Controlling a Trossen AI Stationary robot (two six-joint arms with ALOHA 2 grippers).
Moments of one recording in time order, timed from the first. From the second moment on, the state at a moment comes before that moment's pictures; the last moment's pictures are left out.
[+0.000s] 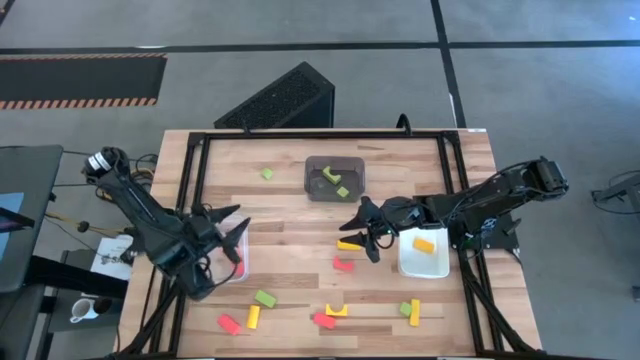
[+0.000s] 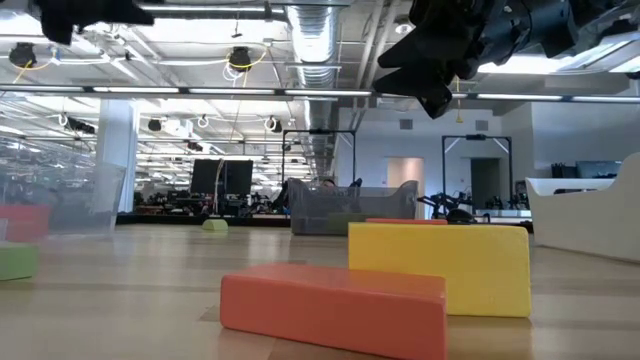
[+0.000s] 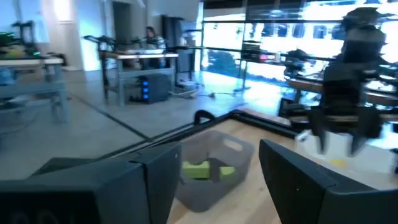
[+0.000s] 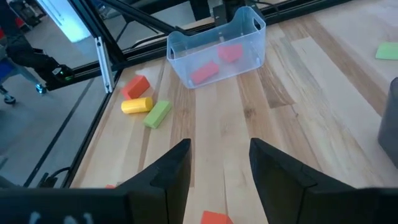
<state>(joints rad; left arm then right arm) -0.85 1.16 0.75 -0.98 -1.57 -1.49 0.15 1.35 0.67 0.33 0.00 0.34</state>
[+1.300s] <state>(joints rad) -0.38 1.17 0.22 1.26 -0.43 -0.04 0.16 1.35 0.67 0.29 0.05 0.34</state>
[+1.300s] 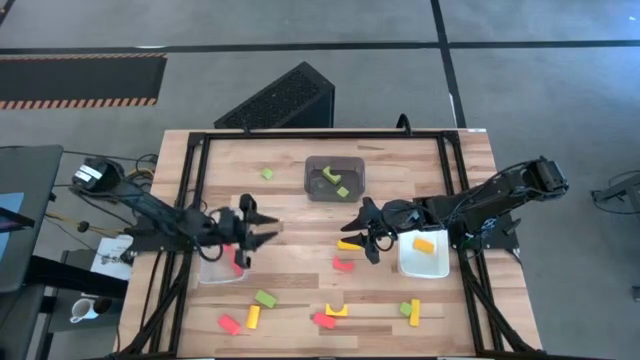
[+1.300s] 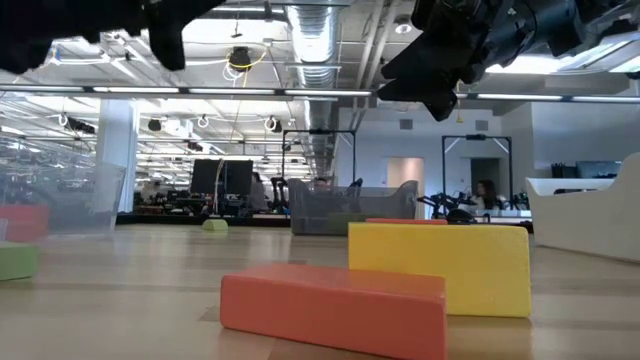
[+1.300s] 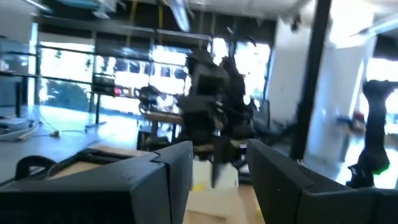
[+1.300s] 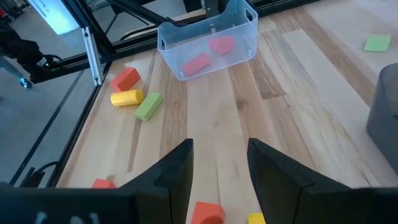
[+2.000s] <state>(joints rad) -0.29 1.16 0.19 1.29 -0.51 -0.06 0.16 1.35 0.67 0.21 0.06 0.34</state>
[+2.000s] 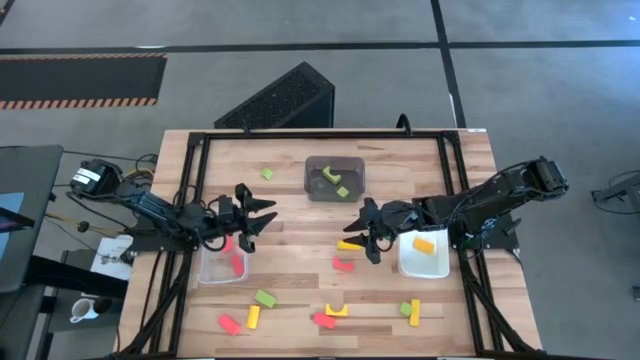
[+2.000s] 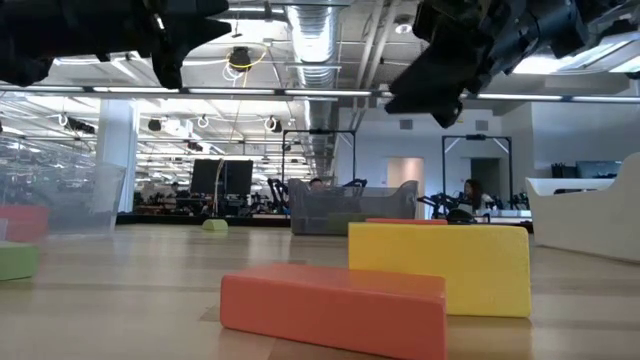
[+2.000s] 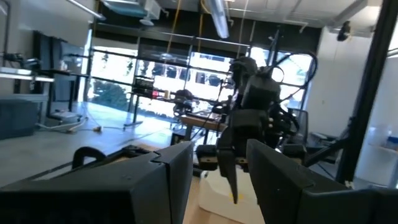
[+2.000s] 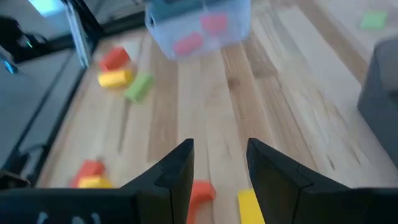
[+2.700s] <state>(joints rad) -0.28 1.17 0.19 1.12 -0.53 -0.19 0.39 1.35 0.98 -0.59 0.07 0.52</state>
